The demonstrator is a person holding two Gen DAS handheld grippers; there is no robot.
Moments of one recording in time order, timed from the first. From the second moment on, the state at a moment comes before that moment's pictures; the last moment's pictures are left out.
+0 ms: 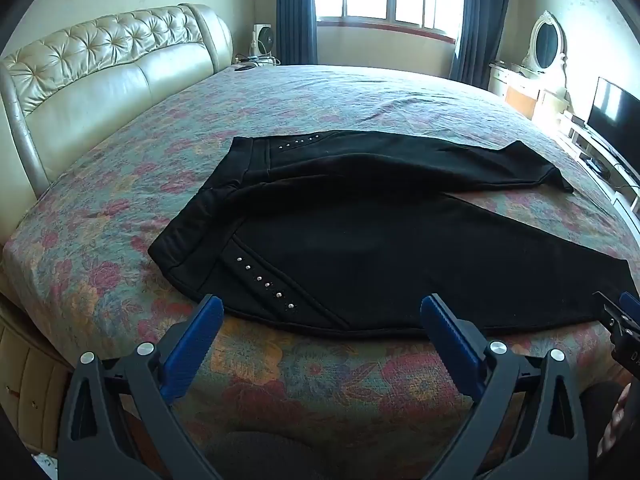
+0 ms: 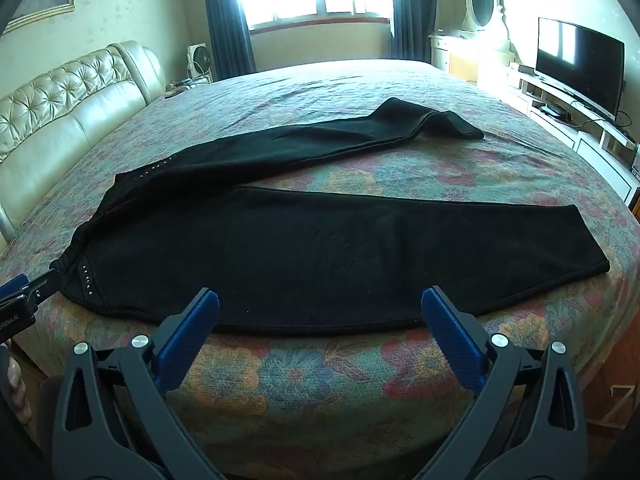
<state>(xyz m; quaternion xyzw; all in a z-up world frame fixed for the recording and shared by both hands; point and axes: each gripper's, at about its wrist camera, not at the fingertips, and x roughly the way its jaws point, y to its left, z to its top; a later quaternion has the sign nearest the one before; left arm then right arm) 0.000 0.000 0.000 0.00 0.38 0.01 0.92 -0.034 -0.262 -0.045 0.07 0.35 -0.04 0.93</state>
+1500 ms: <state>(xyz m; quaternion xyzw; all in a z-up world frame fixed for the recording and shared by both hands) -0.001 -0.002 -0.005 -0.02 0.41 -0.01 0.91 -0.030 -0.246 -0.064 0.07 0.39 -0.03 0.92</state>
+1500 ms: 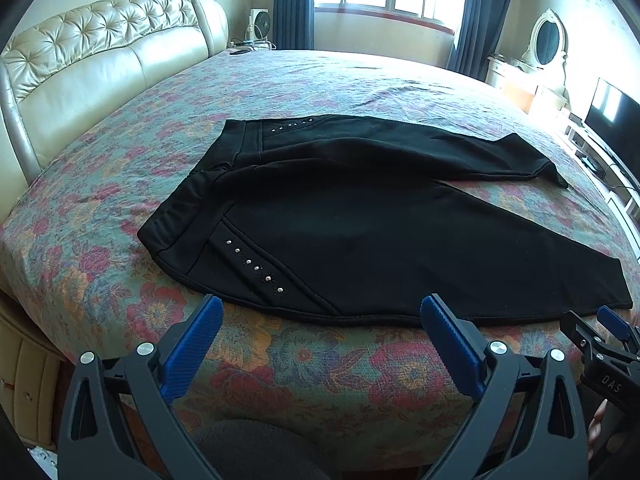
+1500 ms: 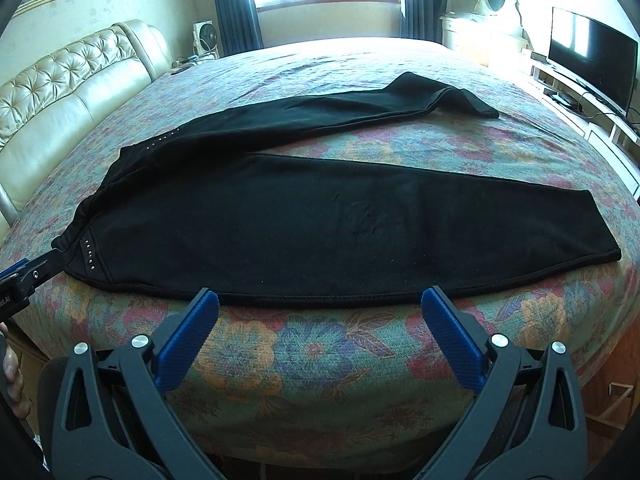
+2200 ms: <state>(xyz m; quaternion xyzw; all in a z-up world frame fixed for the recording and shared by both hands) 0.000 -0.004 -0.008 -0.02 0.41 -0.02 0.91 -0.028 -0.248 -0.070 0.08 0.40 -0.02 0.91</state>
